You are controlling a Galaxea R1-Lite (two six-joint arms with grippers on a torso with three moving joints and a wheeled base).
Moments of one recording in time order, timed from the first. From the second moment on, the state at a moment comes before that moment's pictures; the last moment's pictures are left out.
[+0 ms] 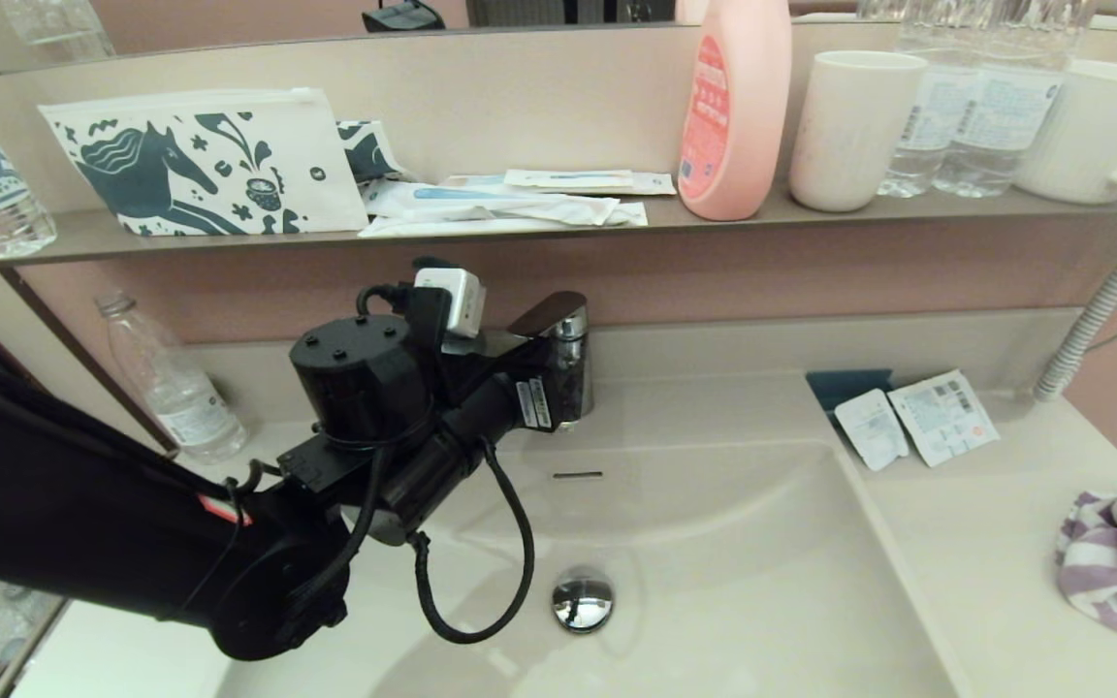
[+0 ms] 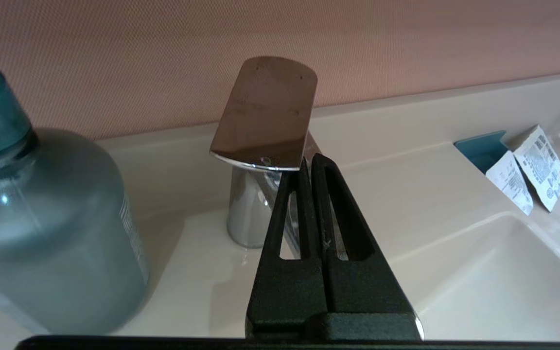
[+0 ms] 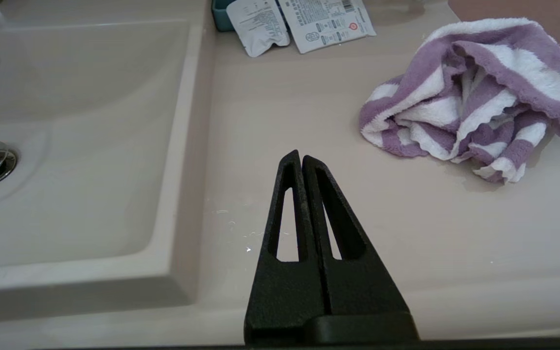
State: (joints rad) left arm -0.64 1.85 -0.76 -1.13 0.22 -0.05; right arm -0.01 0.00 -0.01 0.02 -0.02 0.02
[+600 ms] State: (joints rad) left arm -0.62 1.85 -0.82 -1.13 0.22 -0.05; right arm -0.01 0.00 -0.01 0.02 -0.02 0.02
